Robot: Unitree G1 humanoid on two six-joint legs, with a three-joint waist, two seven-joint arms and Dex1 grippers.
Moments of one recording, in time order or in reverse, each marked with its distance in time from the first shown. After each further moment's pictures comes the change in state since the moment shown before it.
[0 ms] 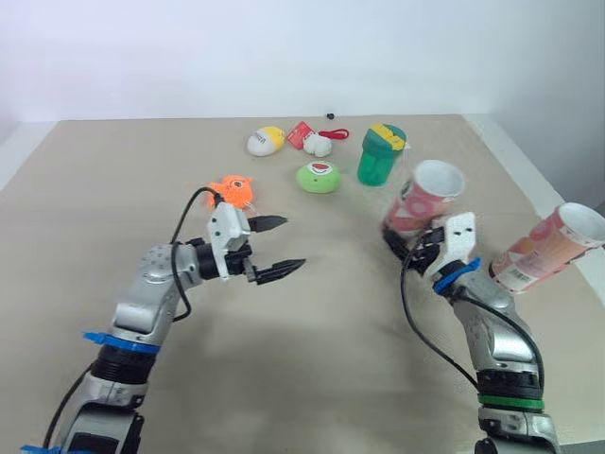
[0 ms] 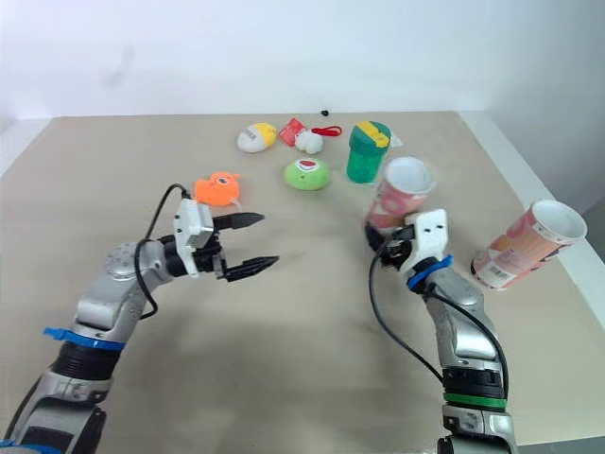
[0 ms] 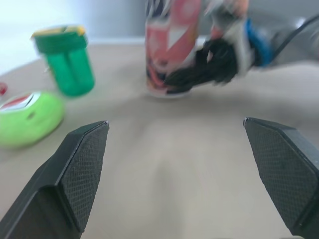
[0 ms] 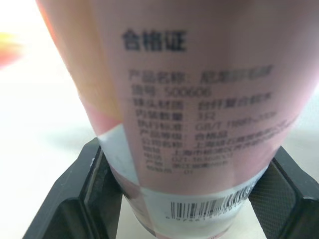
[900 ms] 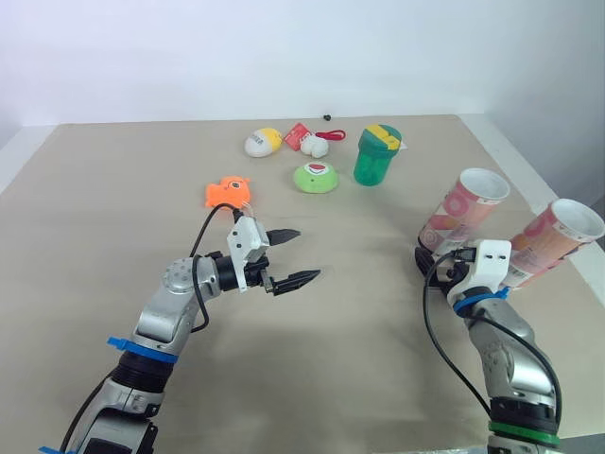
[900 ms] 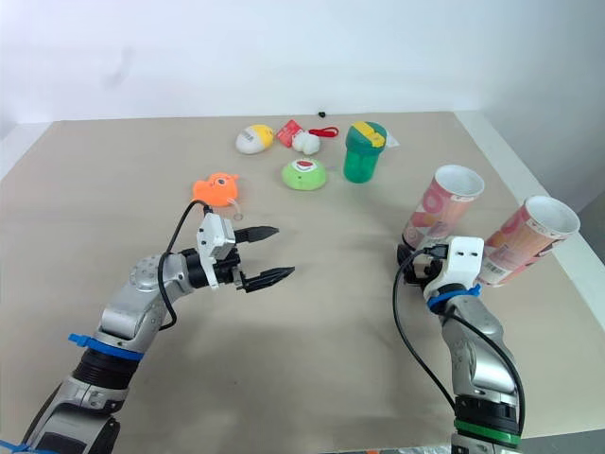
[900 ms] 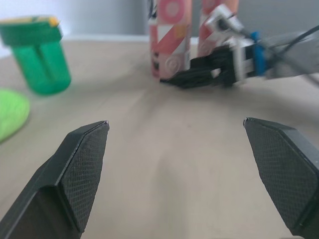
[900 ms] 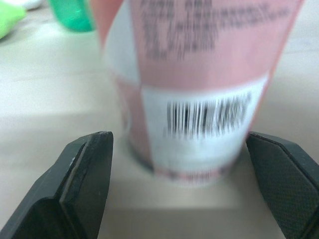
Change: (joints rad) left arm 0.048 -0.033 -0.040 0.028 0.032 -0.003 0.048; right arm 0.143 0.029 -0.059 -0.124 0.066 0.088 -0.118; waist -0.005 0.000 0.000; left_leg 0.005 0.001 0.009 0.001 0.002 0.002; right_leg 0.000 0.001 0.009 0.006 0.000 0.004
